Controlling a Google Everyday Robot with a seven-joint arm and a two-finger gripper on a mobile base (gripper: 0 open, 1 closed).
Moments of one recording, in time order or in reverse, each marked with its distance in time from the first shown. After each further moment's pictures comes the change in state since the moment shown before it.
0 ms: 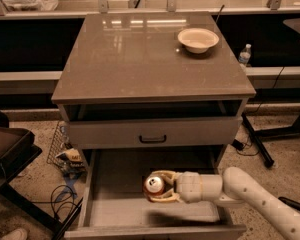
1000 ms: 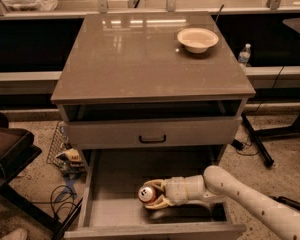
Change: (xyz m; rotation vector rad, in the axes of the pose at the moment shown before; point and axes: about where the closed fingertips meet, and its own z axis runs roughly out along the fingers) arm 0.112 0.004 0.038 -0.134 0.166 -0.008
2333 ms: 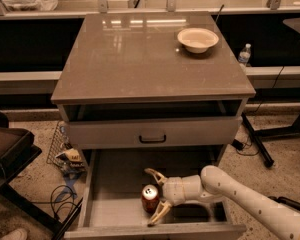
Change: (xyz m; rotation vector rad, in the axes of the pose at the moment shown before) arm -0.002 0.004 0.009 -0.017 -0.010 0.002
